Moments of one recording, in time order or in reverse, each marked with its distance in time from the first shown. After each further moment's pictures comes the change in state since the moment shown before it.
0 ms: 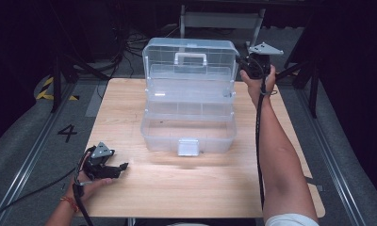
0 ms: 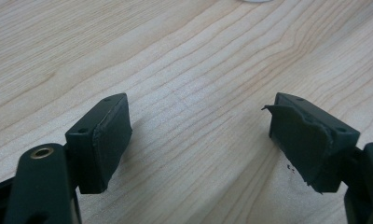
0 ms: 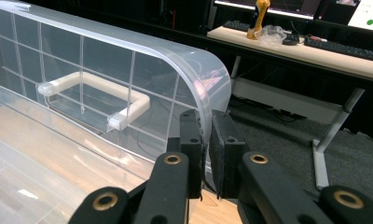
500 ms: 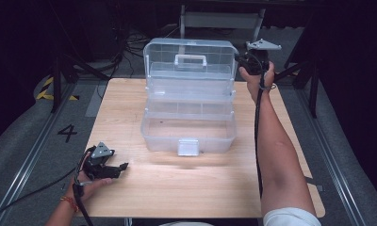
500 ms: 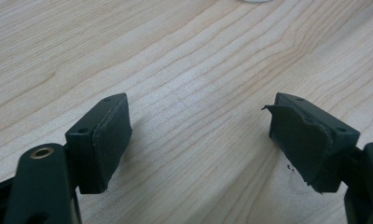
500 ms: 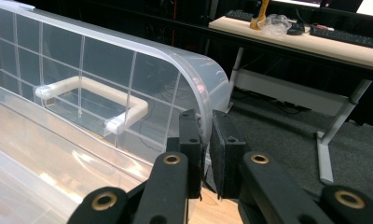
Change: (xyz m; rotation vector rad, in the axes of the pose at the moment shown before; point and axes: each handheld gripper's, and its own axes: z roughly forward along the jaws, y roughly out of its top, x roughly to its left) left arm 0.000 0.000 0.000 -0.001 0.002 0.003; right arm -0.008 0.004 0.015 0.037 0.013 0.015
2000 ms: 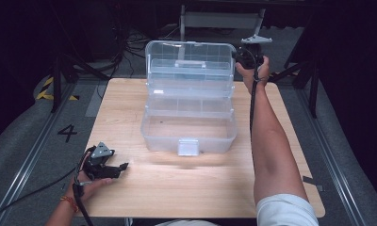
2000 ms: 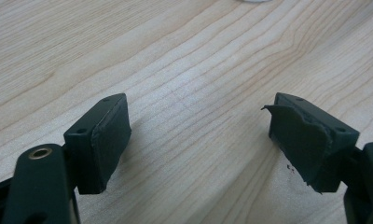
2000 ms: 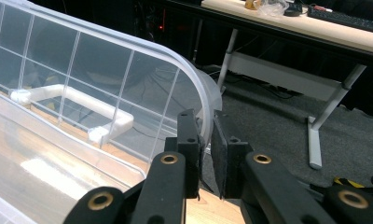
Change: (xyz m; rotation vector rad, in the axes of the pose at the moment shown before) left arm -0.001 0.000 0.001 -0.004 -0.010 -0.013; right arm -0.008 0.005 0.035 0.086 -0.033 -0.012
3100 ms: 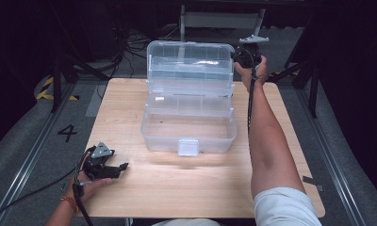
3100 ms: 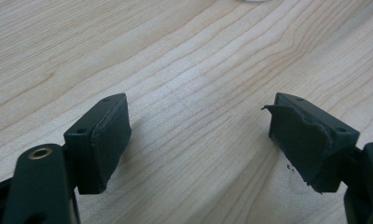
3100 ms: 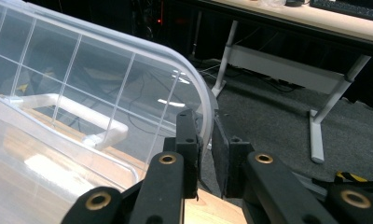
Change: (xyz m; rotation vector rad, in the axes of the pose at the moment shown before) left arm 0.001 0.001 -0.001 0.008 0.000 0.011; right arm -0.005 -0.004 0.018 0.030 -0.005 0.007
